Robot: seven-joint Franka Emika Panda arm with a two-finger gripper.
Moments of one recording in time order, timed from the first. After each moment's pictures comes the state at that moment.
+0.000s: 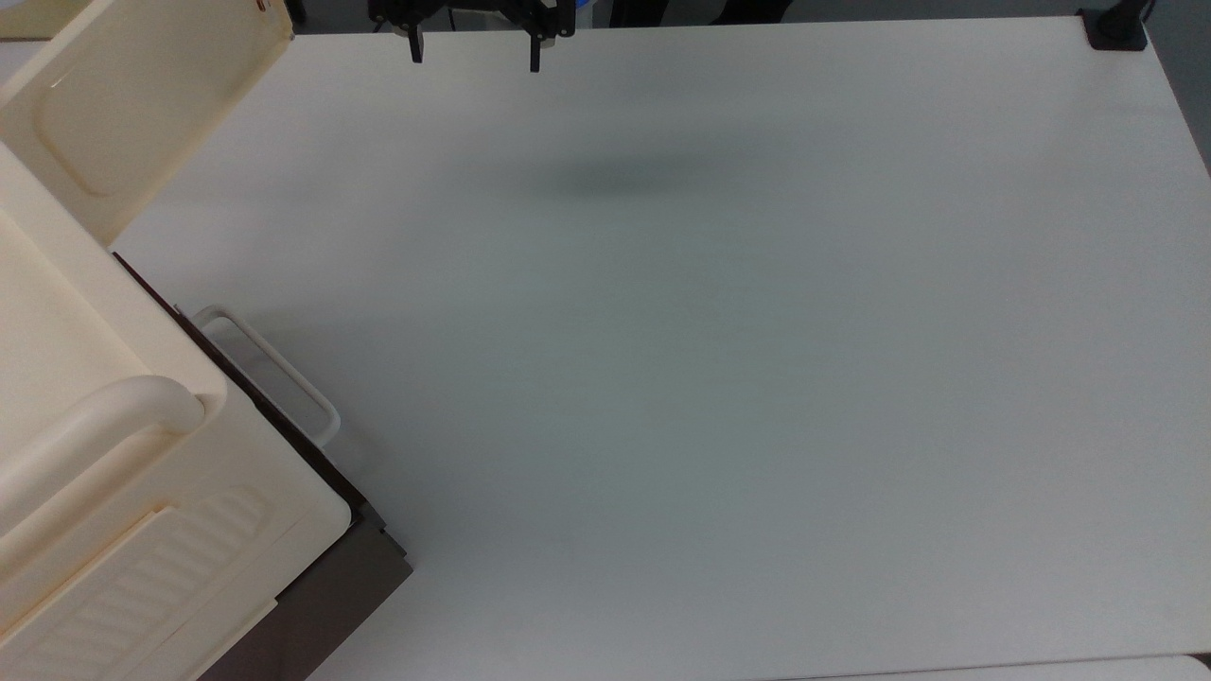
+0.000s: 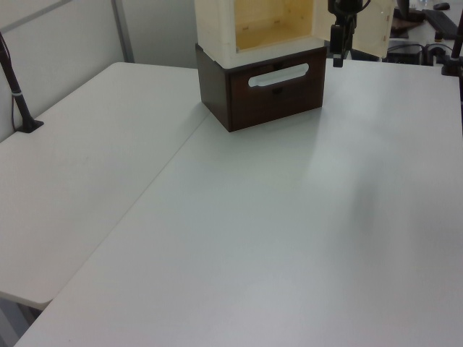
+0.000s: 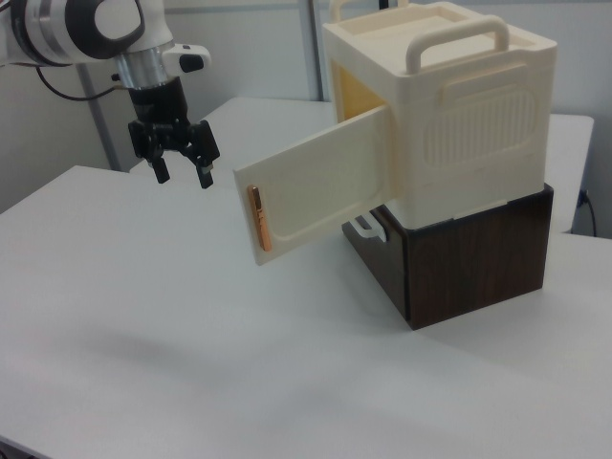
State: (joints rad) arm 0.12 0.04 -0.06 -1.58 -0.09 1.60 0.05
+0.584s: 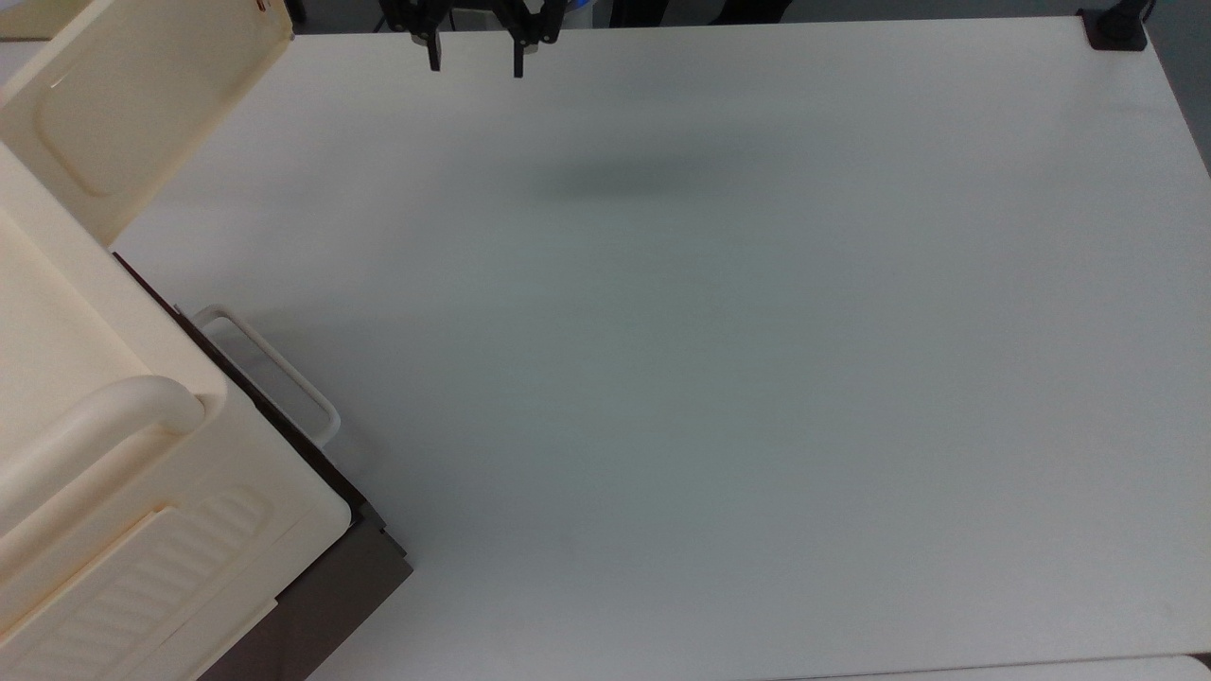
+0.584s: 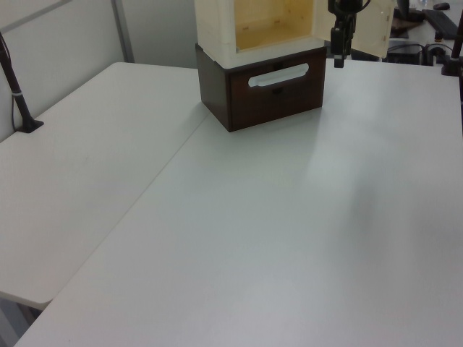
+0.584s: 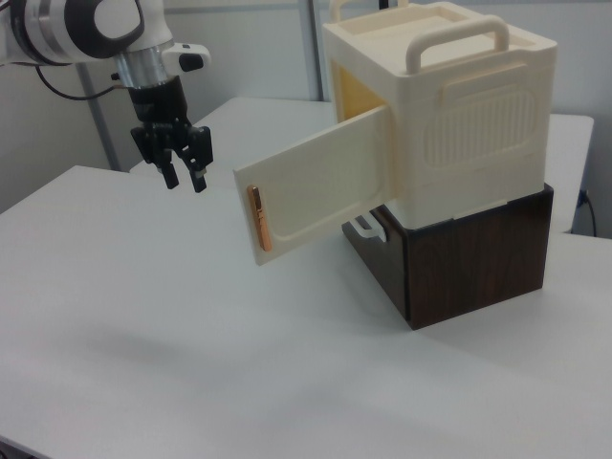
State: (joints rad) arm 0.12 0.04 -0.06 -1.58 -0.09 1.60 0.05
